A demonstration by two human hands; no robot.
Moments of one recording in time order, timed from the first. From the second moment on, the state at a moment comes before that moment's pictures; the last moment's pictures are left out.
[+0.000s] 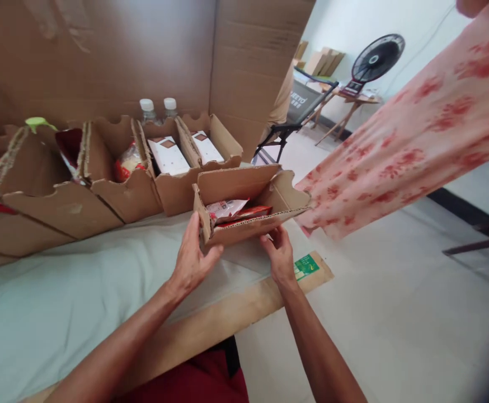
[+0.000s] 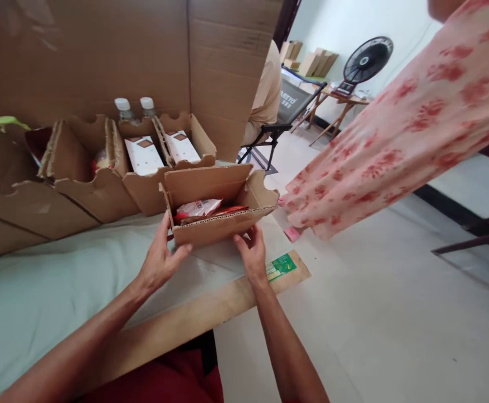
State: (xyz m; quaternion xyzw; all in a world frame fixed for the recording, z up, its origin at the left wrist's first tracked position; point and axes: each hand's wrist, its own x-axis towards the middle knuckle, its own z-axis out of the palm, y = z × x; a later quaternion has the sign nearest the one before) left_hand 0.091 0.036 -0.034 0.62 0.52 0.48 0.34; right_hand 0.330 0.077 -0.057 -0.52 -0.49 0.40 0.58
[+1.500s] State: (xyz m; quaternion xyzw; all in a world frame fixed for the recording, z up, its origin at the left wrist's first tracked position) left_hand -0.169 -0.211 -0.023 0.21 0.59 0.67 0.40; right_hand -0.007 -0.068 -0.002 -0.23 -0.68 0.67 0.19
